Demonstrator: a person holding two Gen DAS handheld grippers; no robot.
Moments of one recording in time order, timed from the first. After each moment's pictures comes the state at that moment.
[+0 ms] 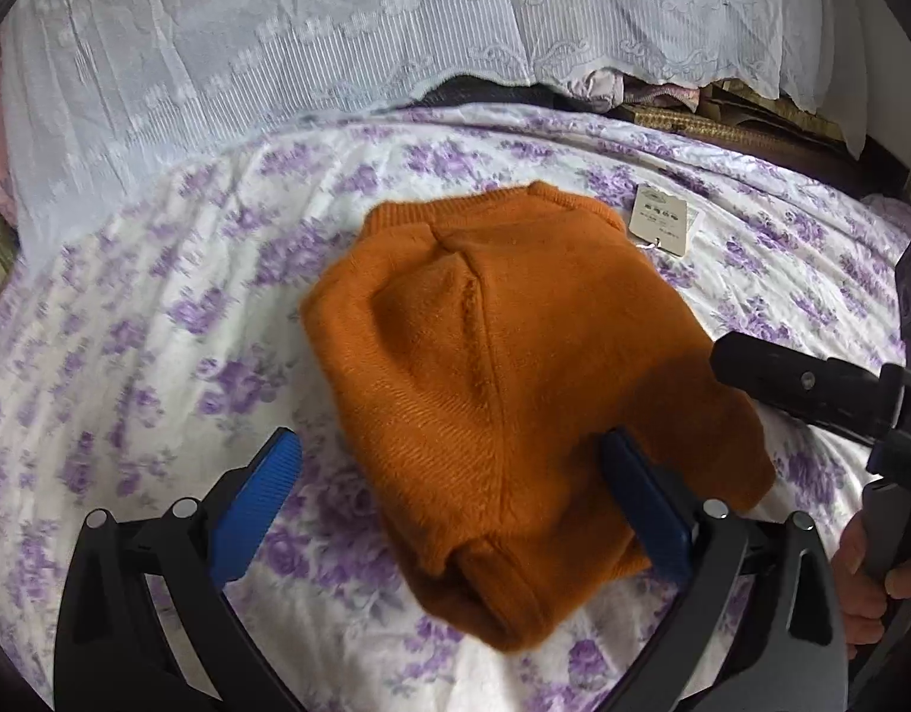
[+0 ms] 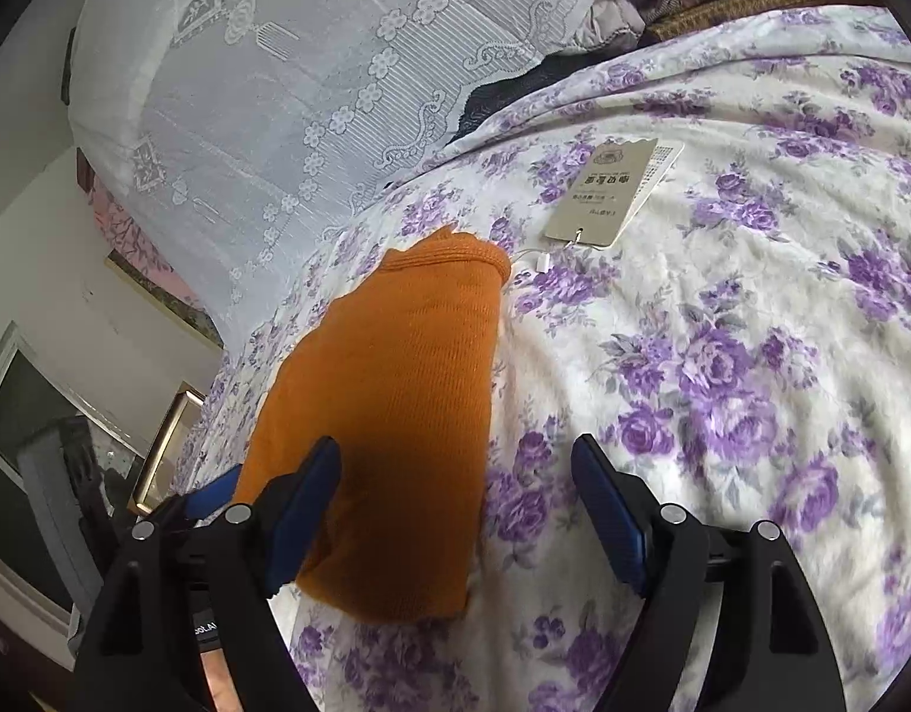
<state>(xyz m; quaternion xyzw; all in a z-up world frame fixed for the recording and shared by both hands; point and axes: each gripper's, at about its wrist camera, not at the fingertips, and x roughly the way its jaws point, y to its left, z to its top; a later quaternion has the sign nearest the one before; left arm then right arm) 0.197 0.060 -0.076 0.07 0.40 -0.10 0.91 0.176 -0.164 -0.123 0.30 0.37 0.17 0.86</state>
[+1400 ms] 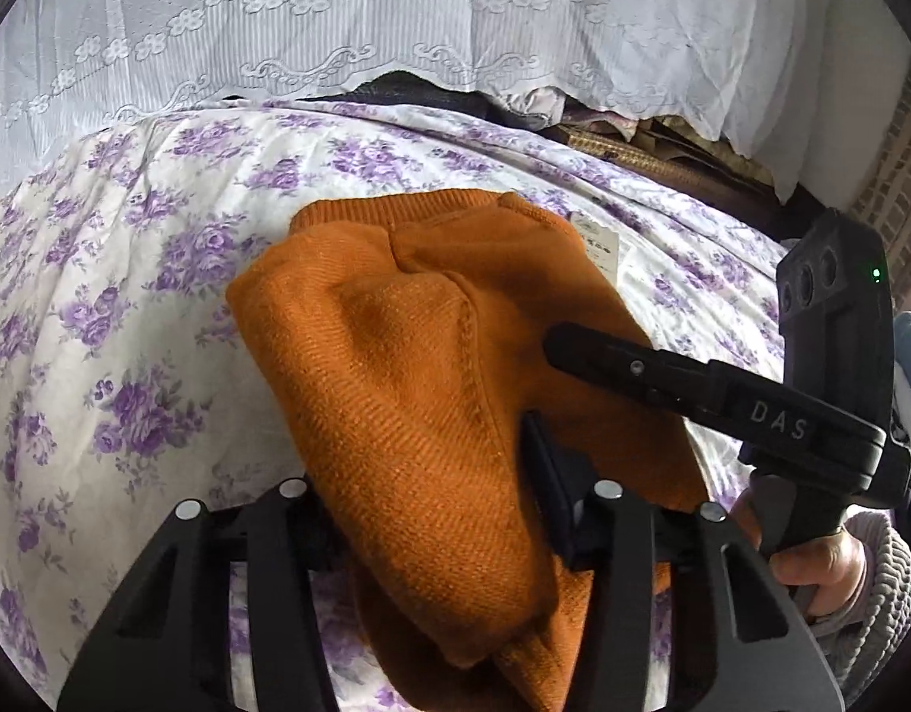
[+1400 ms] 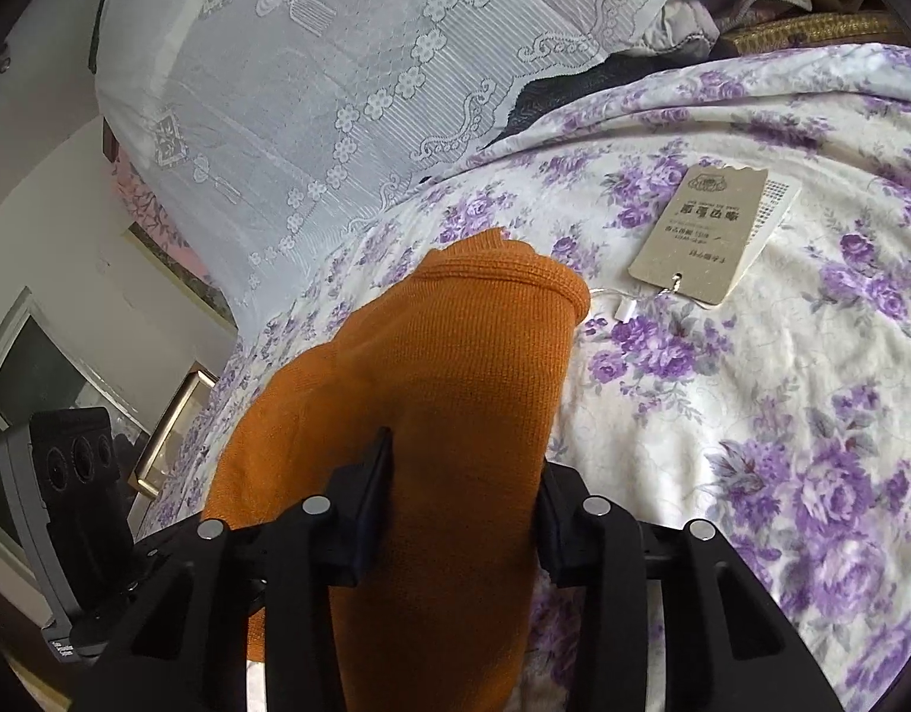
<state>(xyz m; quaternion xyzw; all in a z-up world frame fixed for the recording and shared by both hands) 0.225 0.065 -0.080 -0.01 0.40 -0.22 0.89 0.222 -0.140 -0.123 0.27 0.35 0.21 0.87</state>
